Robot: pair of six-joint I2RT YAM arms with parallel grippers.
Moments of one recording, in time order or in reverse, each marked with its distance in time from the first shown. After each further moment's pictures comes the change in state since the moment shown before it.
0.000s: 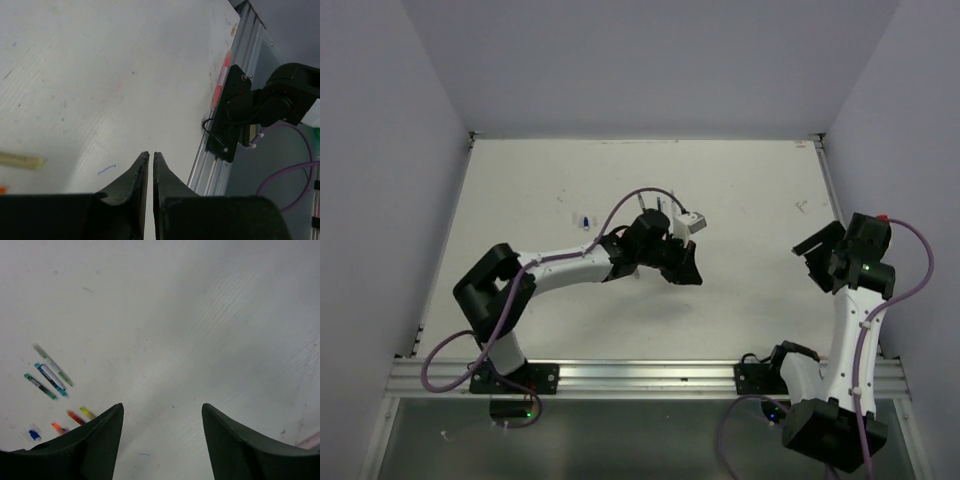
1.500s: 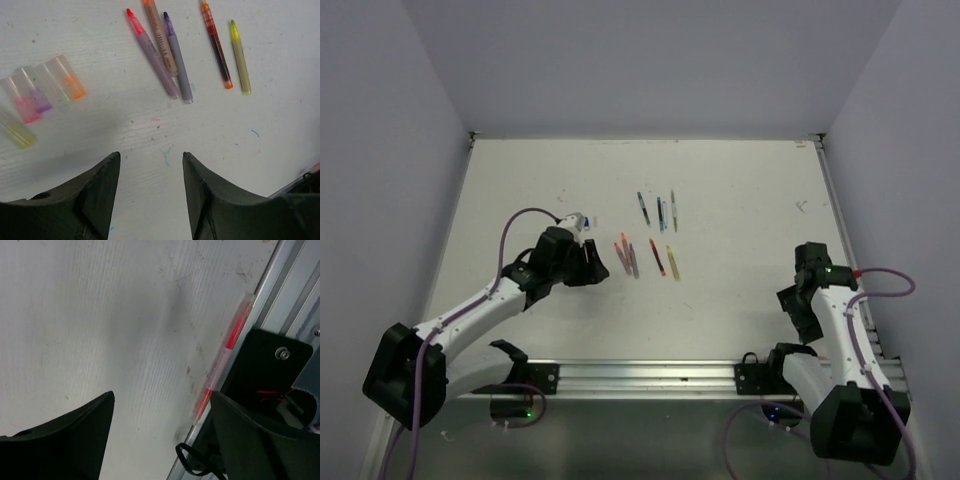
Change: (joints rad) left arm 0.372 -0.570 -0.460 -0.303 -0.400 -0.181; right arm 0.288 0.056 -0.259 -0.251 0.418 0.447
